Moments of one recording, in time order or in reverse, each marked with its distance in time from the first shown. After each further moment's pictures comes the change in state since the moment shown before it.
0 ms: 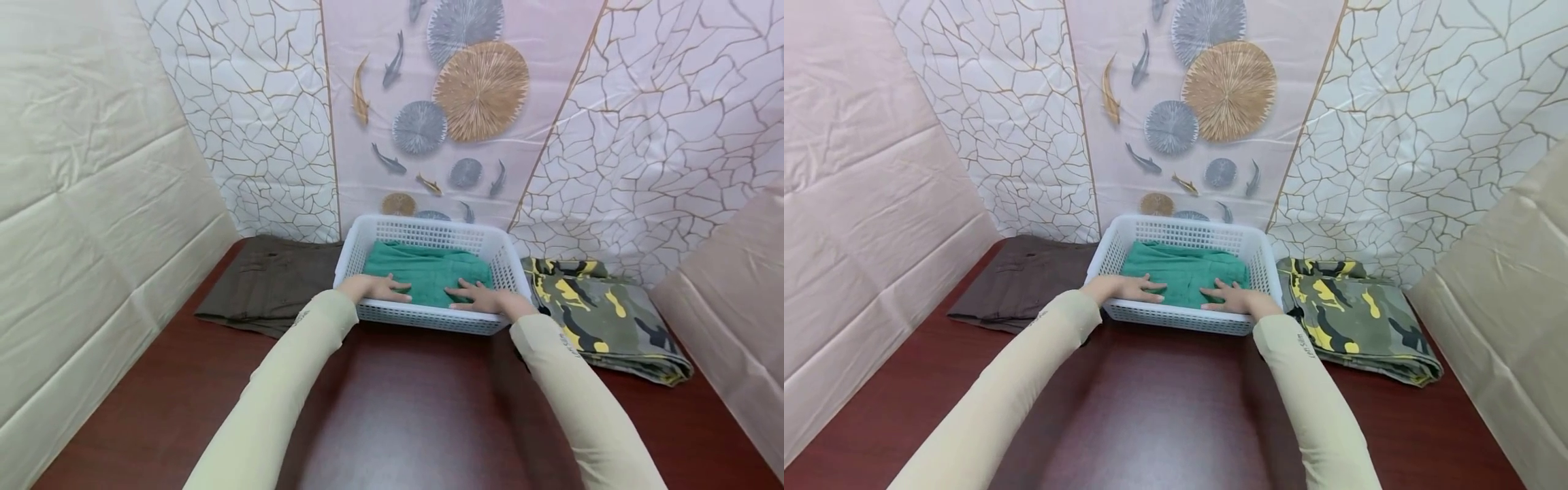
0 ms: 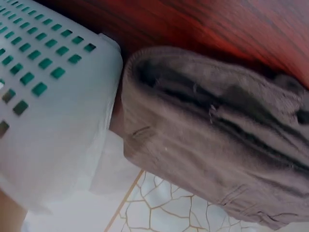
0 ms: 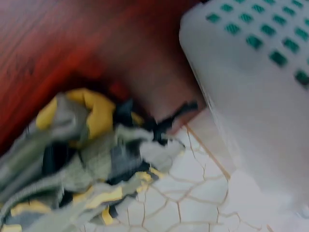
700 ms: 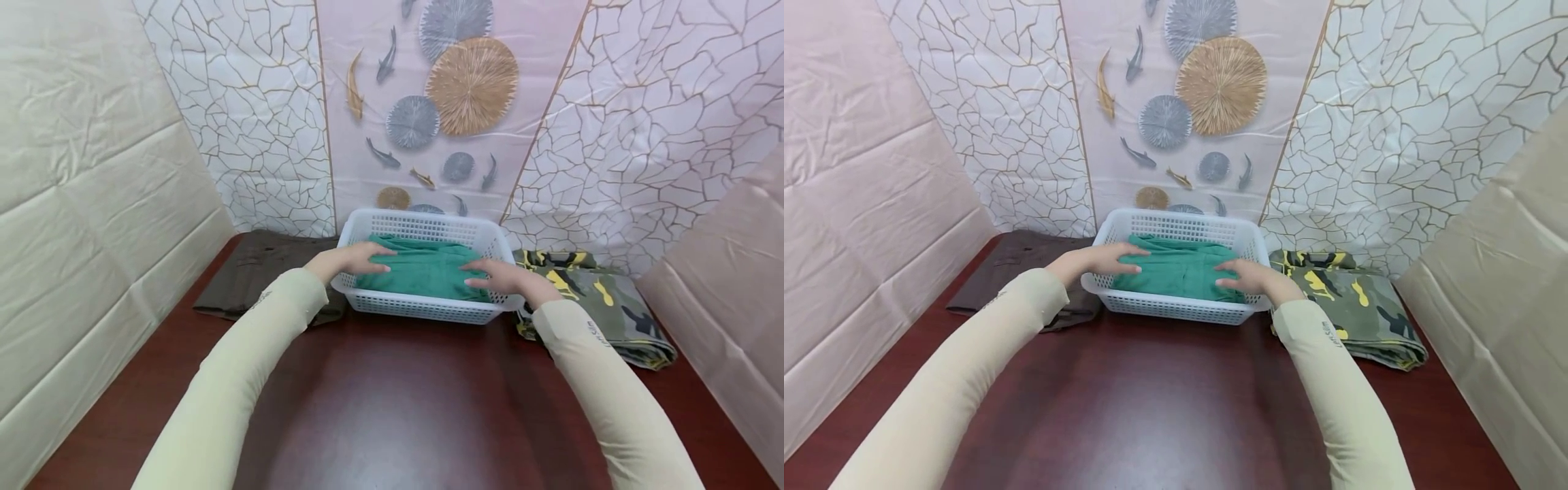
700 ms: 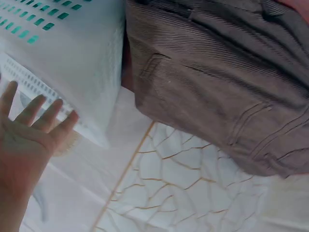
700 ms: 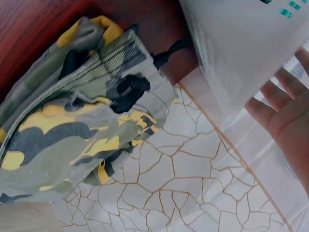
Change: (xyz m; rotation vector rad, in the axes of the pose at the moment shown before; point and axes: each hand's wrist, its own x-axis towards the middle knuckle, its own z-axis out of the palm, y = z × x) left_hand -0.033 -0.011 -0.029 0.074 0.266 0.210; right_hand -0.049 0.003 -0.023 -0.053 0.219 -0.120
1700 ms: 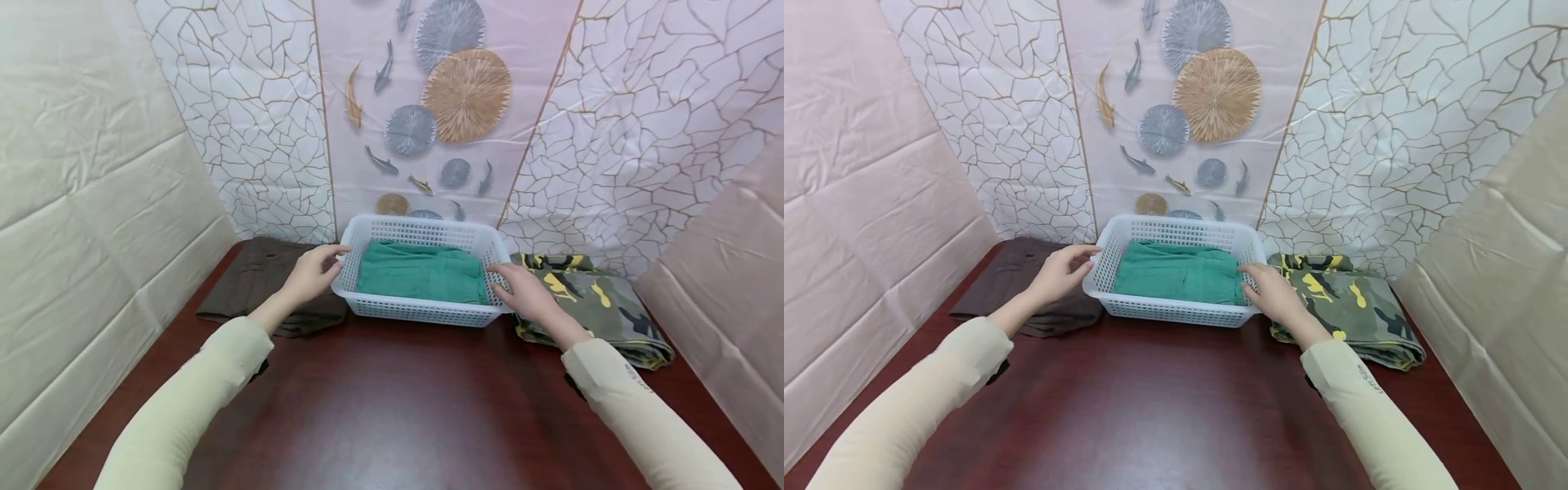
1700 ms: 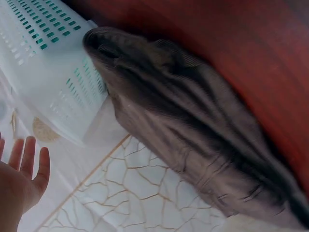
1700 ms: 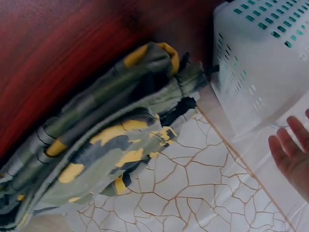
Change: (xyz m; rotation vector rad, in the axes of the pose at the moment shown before) left_hand -0.079 -0.025 0.035 -0.140 0.754 0.008; right_hand -0.047 0.003 0.027 -0.082 0.529 0.019
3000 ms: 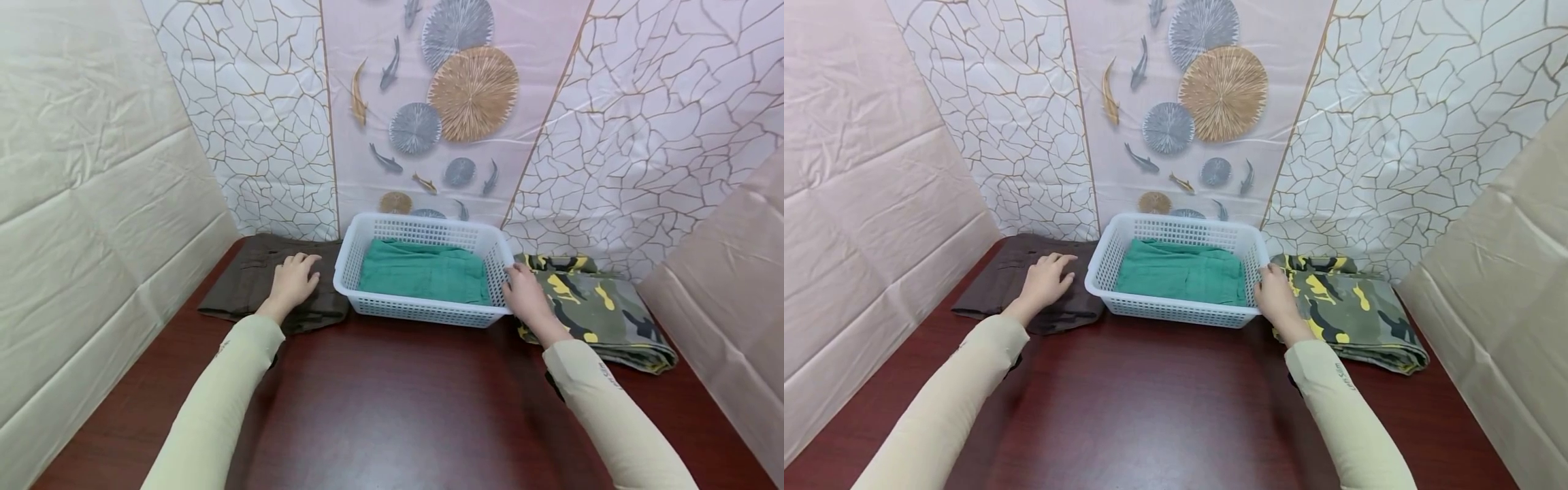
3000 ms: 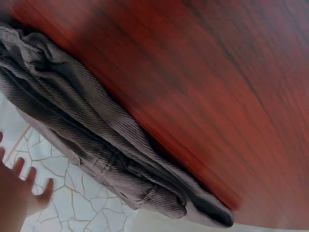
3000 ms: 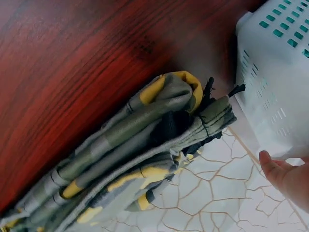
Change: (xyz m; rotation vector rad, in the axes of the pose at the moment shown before) left_hand -0.009 -0.075 0.018 0.417 -0.060 -0.269; right_hand 0.015 0.012 0.028 0.037 0.057 0.335
